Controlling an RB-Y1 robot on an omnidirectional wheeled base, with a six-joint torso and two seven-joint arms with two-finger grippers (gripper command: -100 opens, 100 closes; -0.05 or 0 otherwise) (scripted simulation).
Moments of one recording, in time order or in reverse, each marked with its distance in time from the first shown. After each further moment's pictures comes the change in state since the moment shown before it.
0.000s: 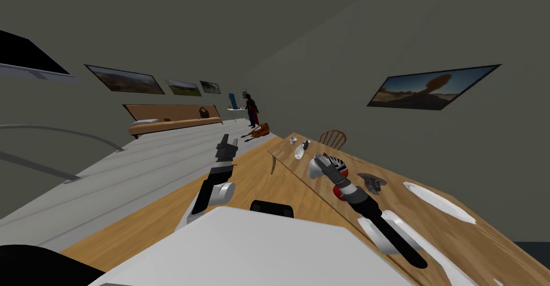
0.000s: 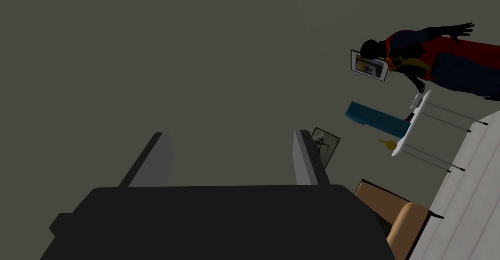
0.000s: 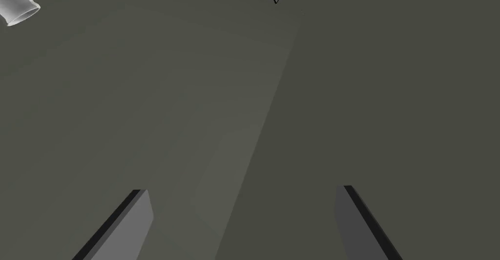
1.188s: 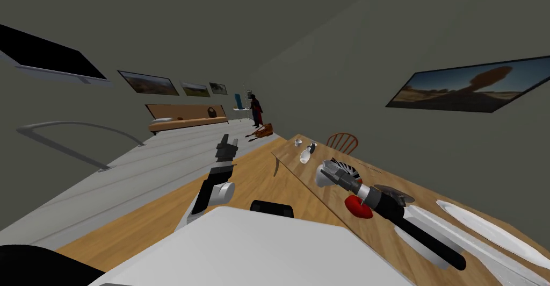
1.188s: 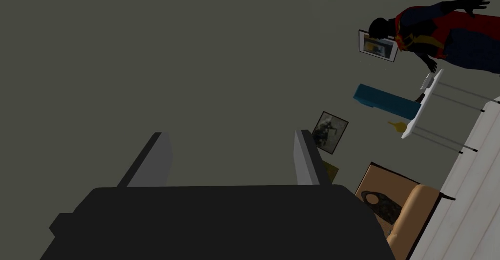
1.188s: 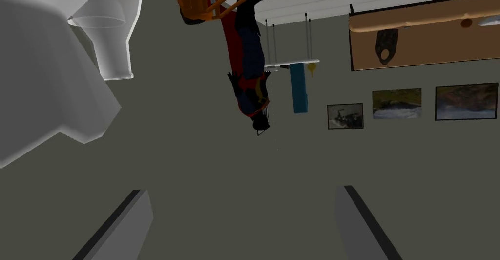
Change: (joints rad) left arm 0.000 0.000 0.000 0.000 0.000 0.000 0.000; right arm 0.034 -0.364 -0.023 0.203 0.158 -0.026 0.056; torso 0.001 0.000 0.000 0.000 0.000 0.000
